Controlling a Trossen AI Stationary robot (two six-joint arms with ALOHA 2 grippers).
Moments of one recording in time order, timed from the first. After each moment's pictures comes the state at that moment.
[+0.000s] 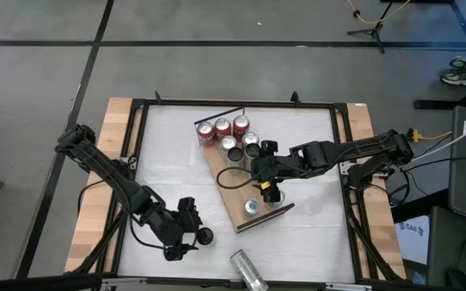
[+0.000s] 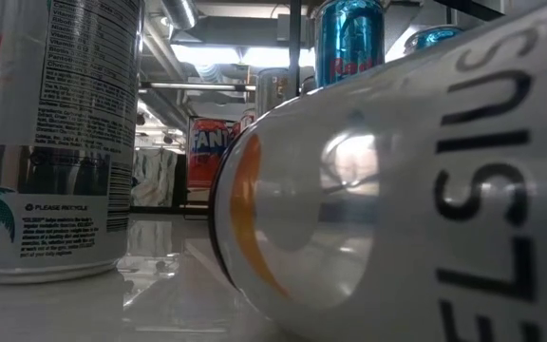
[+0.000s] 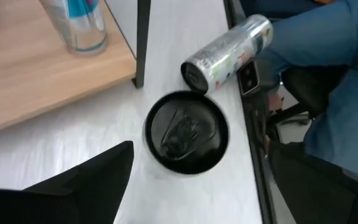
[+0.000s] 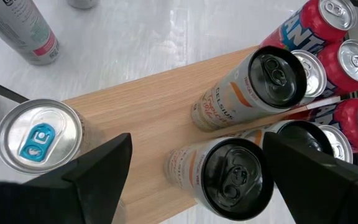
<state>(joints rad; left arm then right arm) -0.66 1.50 1.21 -0.58 -0.23 -0.59 0.22 1.61 1.59 -0.94 0.25 0.02</state>
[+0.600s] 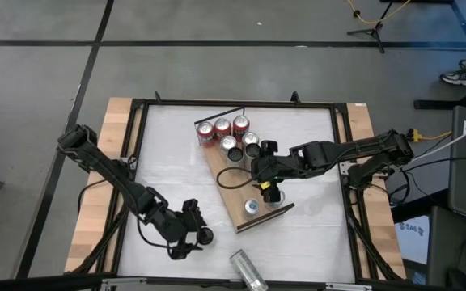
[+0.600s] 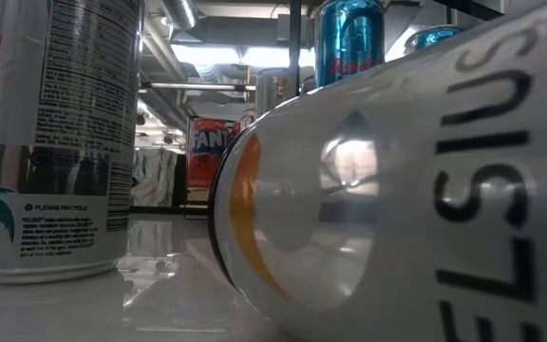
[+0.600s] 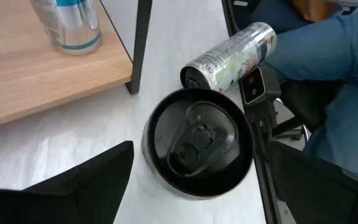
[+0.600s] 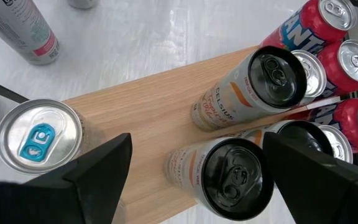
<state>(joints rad) -0.64 1.50 1.04 -0.32 -0.22 -0.59 0.22 1.61 1.59 -0.94 0.25 0.02</state>
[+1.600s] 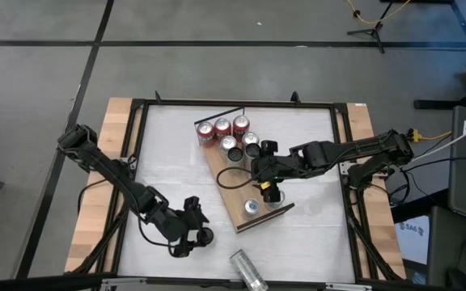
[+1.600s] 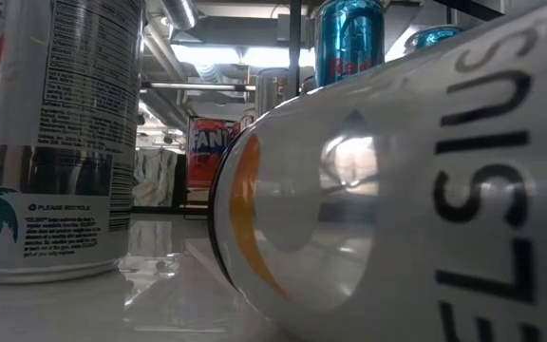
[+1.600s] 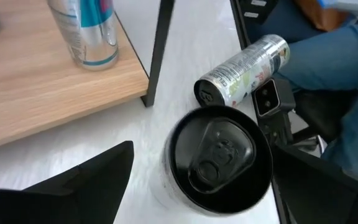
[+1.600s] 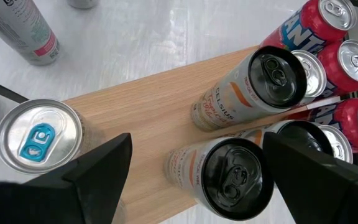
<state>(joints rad) -0.64 1.50 1.04 -0.31 -0.28 -0.57 0.22 1.61 1.59 -0.94 0.25 0.02</state>
